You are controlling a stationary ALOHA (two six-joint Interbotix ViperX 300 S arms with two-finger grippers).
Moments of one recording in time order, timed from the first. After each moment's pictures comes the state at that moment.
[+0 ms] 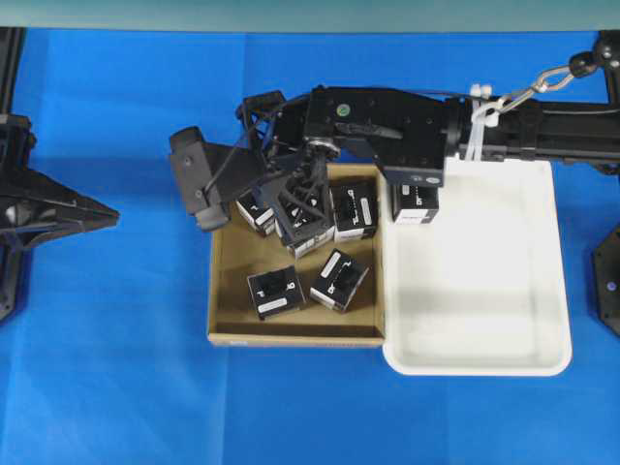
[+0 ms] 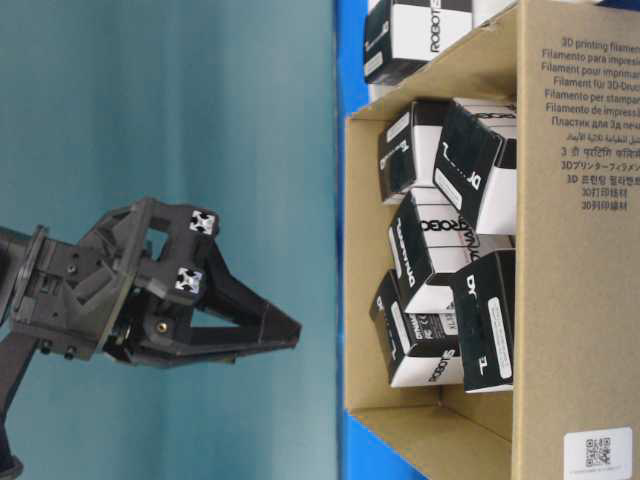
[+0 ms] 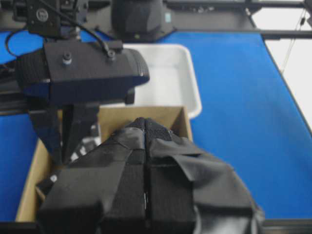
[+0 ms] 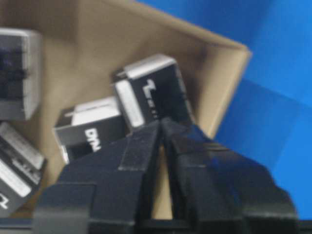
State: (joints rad) left arm -0.02 -0.97 0.98 0.01 0.14 -0.02; right arm -0.15 0.37 -0.16 0.00 0.97 -0.56
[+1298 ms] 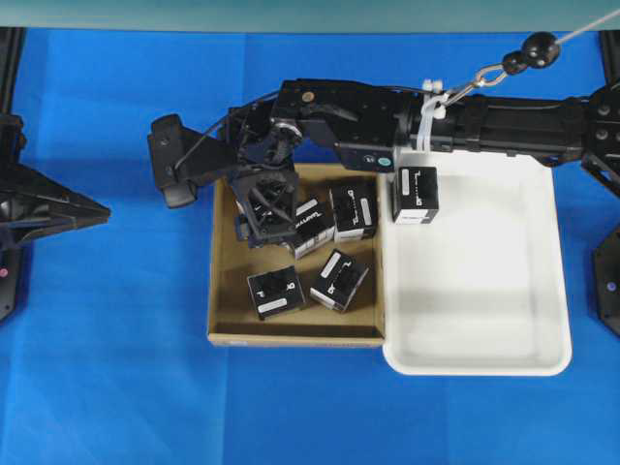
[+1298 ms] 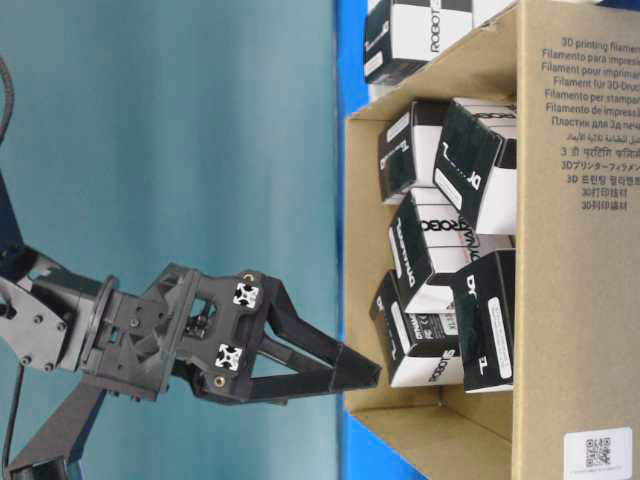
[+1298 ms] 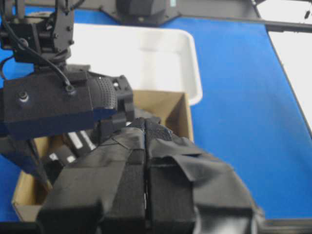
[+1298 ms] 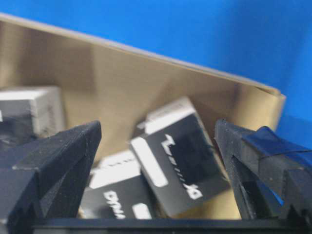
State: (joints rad) left arm -0.01 -1.00 0.97 0.01 0.22 -0.08; right arm -0.20 0.50 -0.26 0.23 0.99 -0.55
